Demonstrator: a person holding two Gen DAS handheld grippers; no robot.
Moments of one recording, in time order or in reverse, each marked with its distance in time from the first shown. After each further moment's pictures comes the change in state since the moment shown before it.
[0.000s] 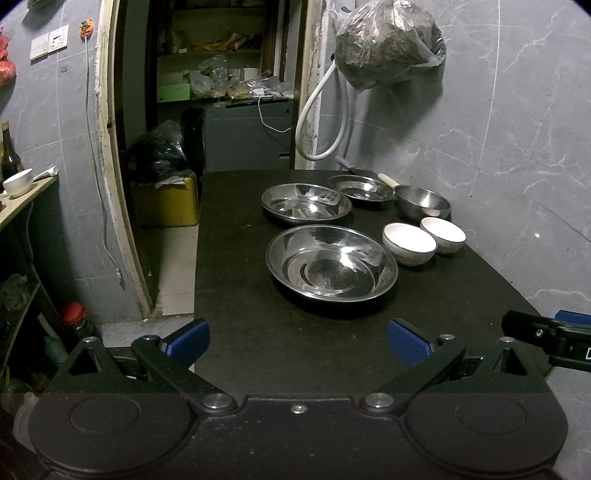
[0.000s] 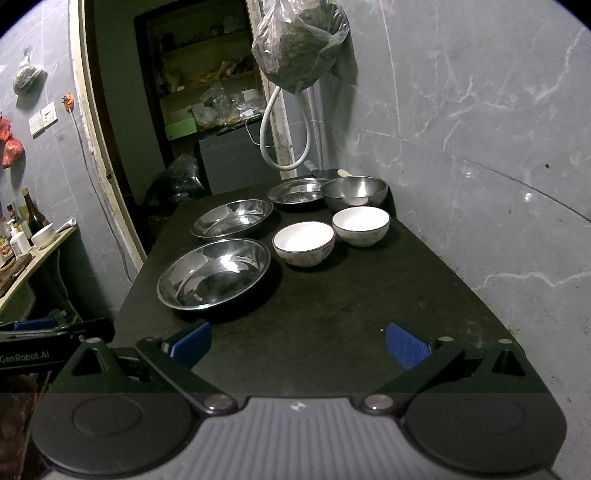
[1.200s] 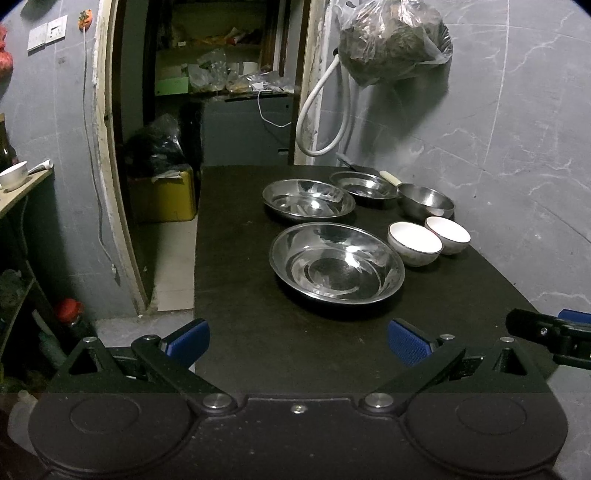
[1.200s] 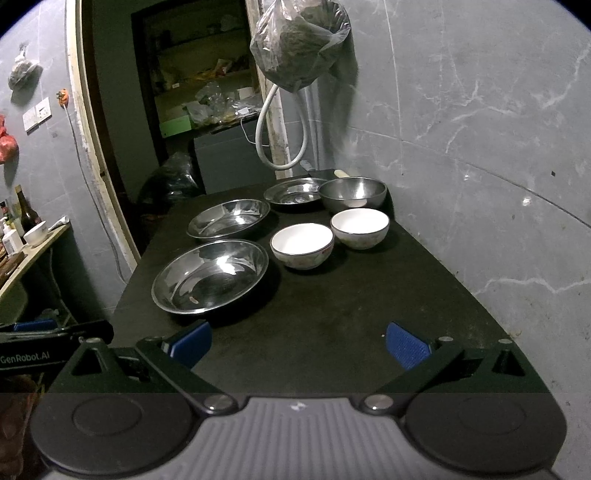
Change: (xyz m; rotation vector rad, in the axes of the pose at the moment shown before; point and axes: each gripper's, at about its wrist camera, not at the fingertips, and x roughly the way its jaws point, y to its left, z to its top) left arm 0.009 0.006 0.003 -0.012 0.017 -0.004; right arm 0.007 0.007 0.005 -0.006 0.004 -0.027
